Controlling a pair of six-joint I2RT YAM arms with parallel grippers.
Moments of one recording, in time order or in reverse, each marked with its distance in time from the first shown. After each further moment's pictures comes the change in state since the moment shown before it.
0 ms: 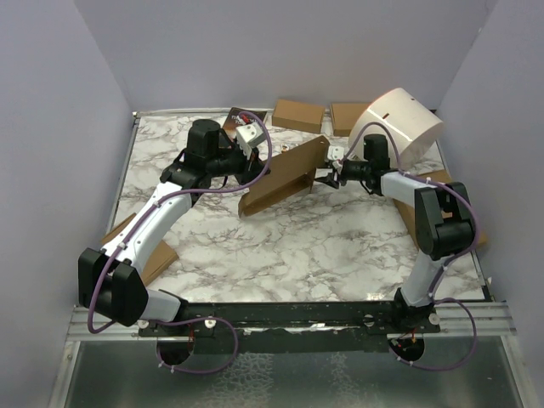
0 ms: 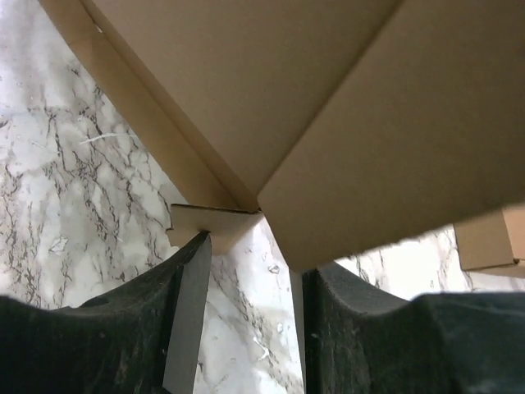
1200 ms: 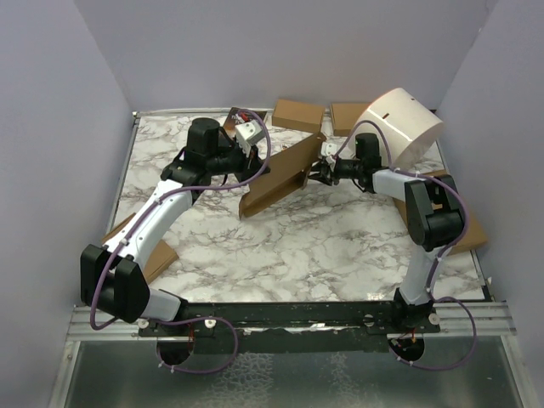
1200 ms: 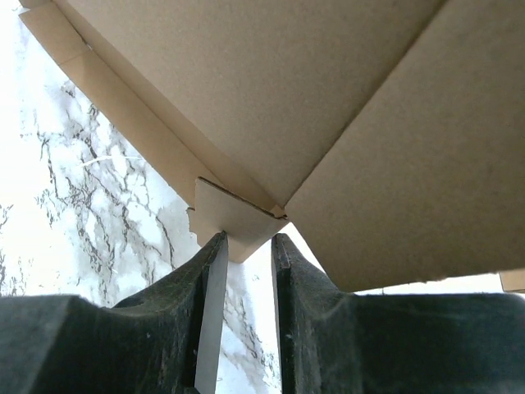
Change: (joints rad) left arm 0.013 0.022 0.005 0.013 0.025 -0.019; right arm 0.041 0.099 0.059 0.055 -0.005 0.105
